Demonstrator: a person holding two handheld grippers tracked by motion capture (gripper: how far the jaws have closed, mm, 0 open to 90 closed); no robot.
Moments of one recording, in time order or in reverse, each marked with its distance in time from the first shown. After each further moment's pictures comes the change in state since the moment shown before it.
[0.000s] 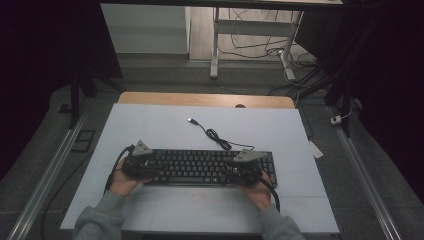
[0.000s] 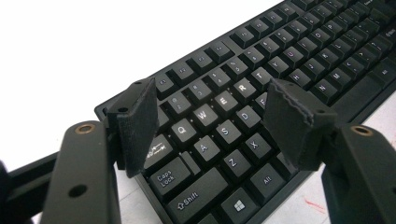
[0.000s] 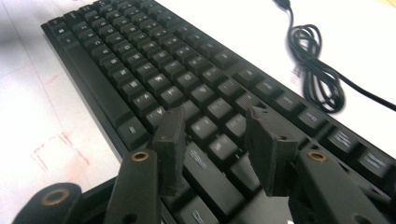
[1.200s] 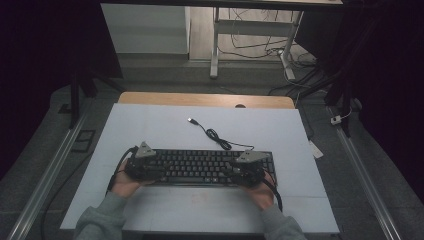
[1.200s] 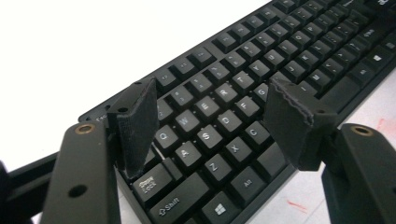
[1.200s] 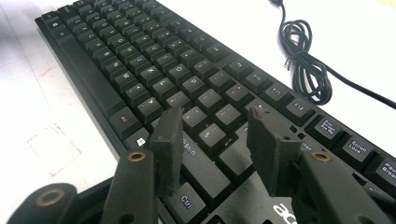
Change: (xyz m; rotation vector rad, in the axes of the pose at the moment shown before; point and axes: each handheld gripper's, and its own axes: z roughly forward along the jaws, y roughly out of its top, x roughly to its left) left arm -0.013 0.004 -0.002 -0.004 -0.022 0.045; right arm -0.004 -0.004 -0.003 0.003 -0.011 -0.011
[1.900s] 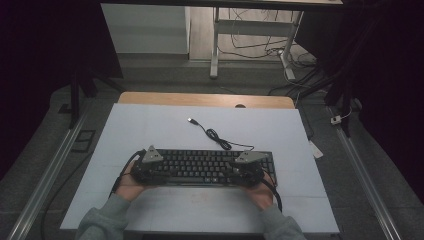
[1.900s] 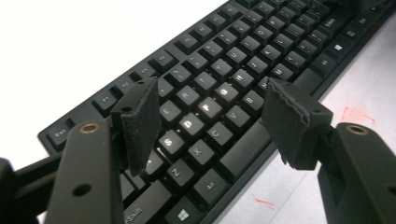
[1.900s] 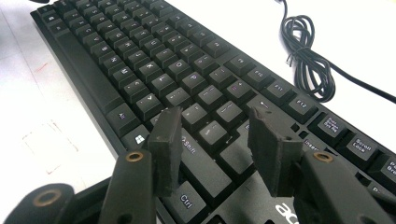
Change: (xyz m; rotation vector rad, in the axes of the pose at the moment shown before) left arm -0.019 0.004 0.003 0.020 -0.057 0.075; right arm 0.001 -0.001 0.003 0.018 -0.001 -0.002
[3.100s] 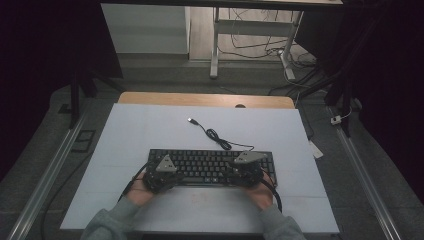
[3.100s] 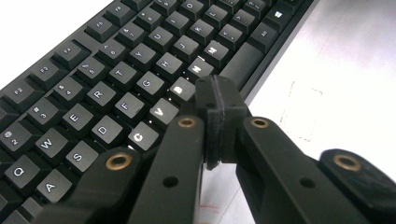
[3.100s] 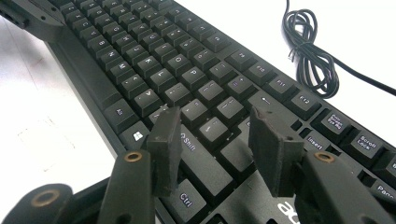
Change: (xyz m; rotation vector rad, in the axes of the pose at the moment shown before) left arm -0.025 -0.001 0.023 0.075 -0.129 0.101; right arm 0.000 -0.001 0.003 0.014 -0.004 -0.007
